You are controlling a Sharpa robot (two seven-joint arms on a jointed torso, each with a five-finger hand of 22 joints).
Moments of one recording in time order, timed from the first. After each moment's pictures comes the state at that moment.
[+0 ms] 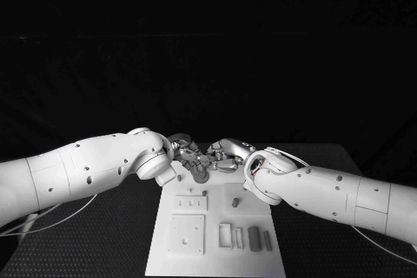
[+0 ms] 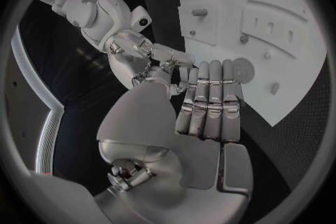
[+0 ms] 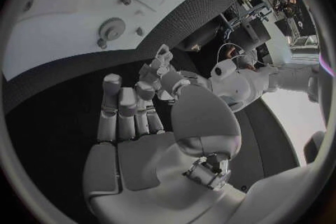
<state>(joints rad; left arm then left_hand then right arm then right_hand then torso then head) 1.44 -0.63 -0.18 1.33 -0.61 -0.09 -0.33 1.30 -0.01 0.02 0.29 0.13 0.96 0.12 0.29 0.45 1.24 0.08 0.08 0.30 1.05 0.05 0.36 0.91 0.02 1.05 -0.05 0.08 0.92 1.28 -0.48 -0.14 1.29 -1.25 -0.41 -0.09 1.11 0.02 0.49 -0.29 0.05 0.83 0.10 0.39 0.72 1.03 0.00 1.19 1.07 1.10 -0.12 1.52 0.89 0.25 1.02 0.00 1.02 1.31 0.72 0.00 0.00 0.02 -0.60</state>
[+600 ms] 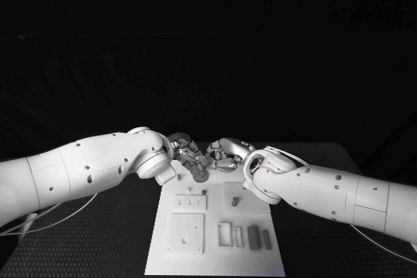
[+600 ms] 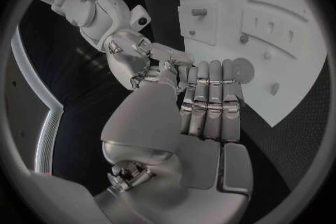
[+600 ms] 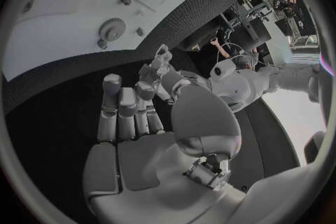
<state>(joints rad) 1.44 -0.62 -0.18 1.32 -0.61 -0.09 -0.33 1.40 0.02 0.01 0.29 0.18 0.98 0.11 0.30 0.45 1.25 0.08 0.08 0.30 1.06 0.05 0.36 0.92 0.02 1.05 -0.05 0.07 0.93 1.28 -0.48 -0.14 1.29 -1.25 -0.40 -0.10 1.11 0.02 0.49 -0.29 0.05 0.83 0.10 0.39 0.72 1.03 0.00 1.19 1.07 1.10 -0.11 1.52 0.89 0.25 1.02 0.00 1.02 1.31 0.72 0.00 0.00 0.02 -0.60</state>
